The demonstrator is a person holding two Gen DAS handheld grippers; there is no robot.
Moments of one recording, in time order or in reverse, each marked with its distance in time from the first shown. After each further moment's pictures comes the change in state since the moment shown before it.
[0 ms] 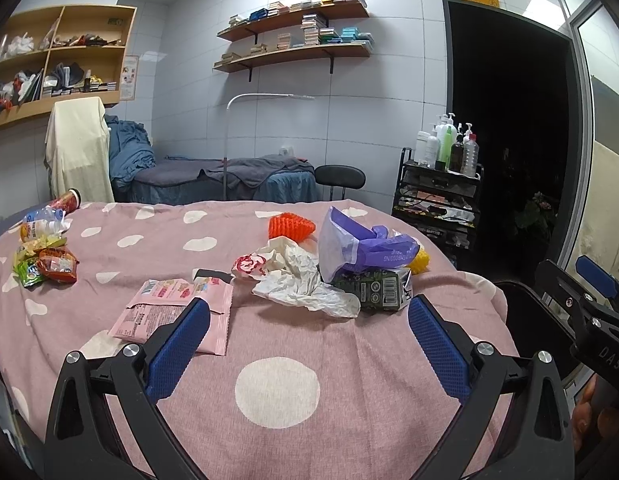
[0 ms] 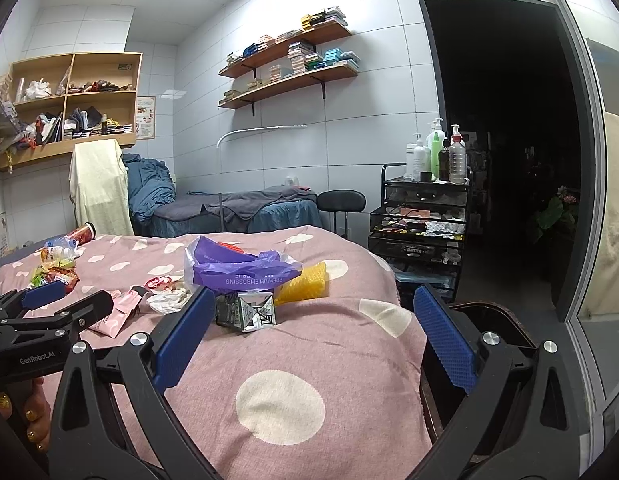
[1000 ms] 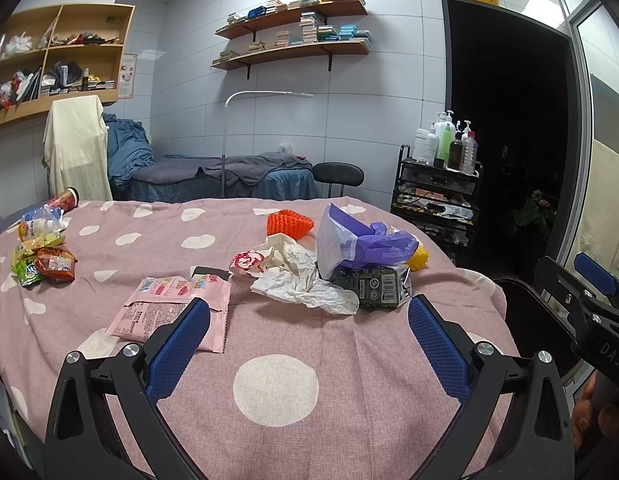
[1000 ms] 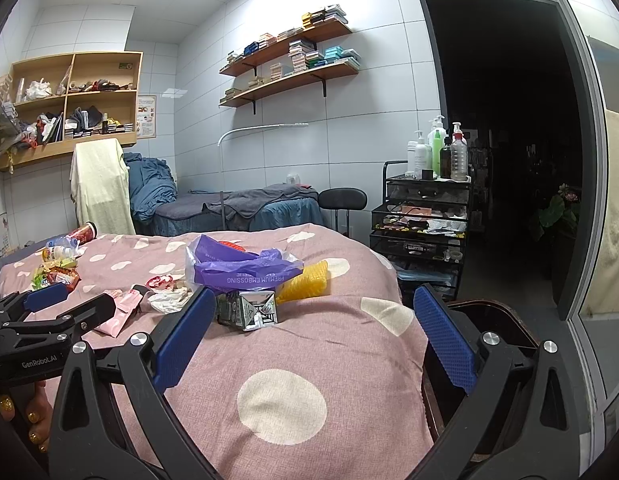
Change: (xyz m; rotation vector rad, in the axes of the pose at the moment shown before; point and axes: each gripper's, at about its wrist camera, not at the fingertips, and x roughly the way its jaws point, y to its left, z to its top) left arm 0.002 0.000 -0.003 -0.002 0.007 -0.001; right arm 0.002 0.003 -0.004 0.001 0.007 0.006
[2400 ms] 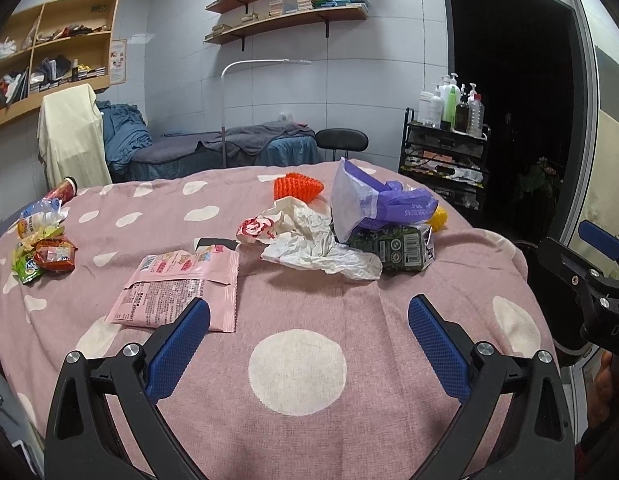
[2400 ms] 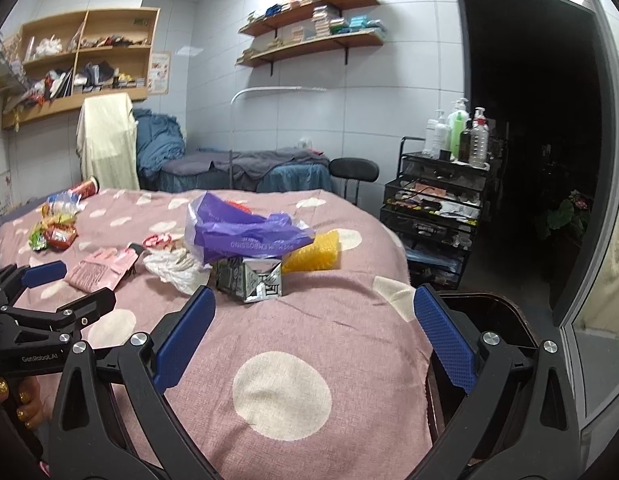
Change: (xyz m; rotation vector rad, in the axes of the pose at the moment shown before) left arm 0.026 0.011 -0.012 0.059 0.138 0.015; right arm 0.032 0.011 0.004 -0.109 0.159 0.030
